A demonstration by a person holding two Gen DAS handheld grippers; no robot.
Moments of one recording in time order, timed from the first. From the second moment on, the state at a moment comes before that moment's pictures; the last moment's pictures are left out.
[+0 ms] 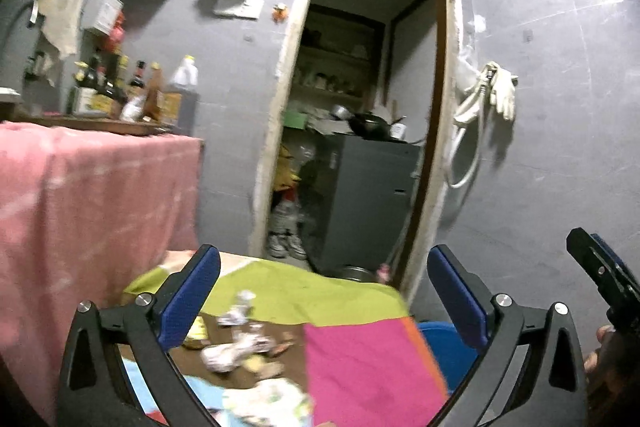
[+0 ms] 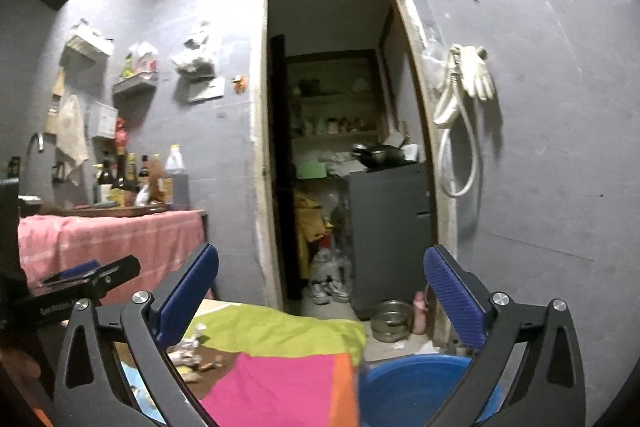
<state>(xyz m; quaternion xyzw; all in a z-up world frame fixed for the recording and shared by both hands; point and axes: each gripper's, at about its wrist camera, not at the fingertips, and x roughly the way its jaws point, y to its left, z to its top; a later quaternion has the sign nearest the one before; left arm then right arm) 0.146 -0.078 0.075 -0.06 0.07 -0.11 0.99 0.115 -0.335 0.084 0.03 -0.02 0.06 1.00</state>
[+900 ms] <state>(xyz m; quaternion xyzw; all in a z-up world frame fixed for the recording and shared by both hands) 0.127 0.025 -0.042 -0.05 0.25 -0.02 0.97 0.162 -0.239 -0.011 -0.01 0.15 0.18 0.97</state>
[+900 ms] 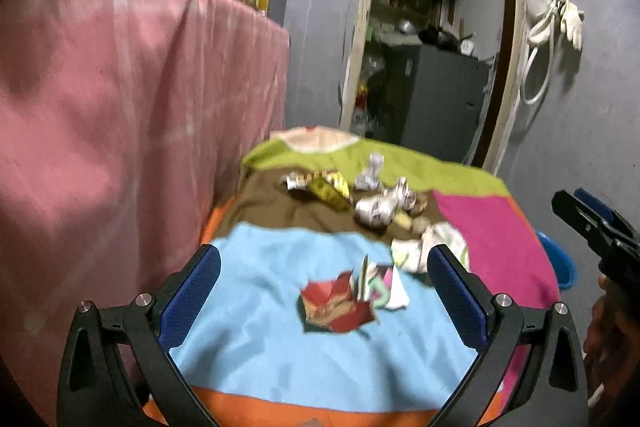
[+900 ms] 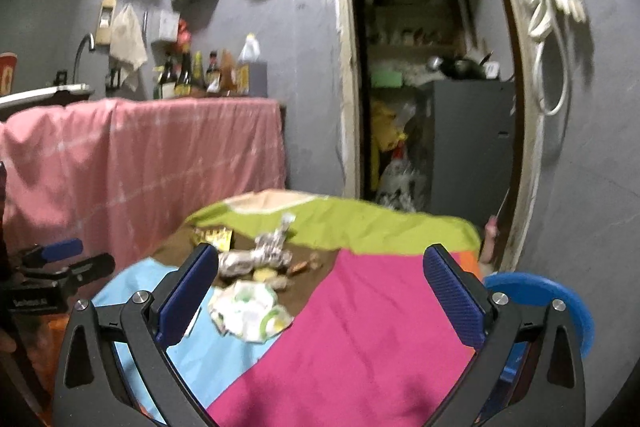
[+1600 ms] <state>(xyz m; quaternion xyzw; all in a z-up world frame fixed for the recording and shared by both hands) 0.153 0.037 -0.068 -0.10 0.37 -0.08 0.92 0.216 -0.176 -0.056 -0.06 0.31 0.27 0.91</state>
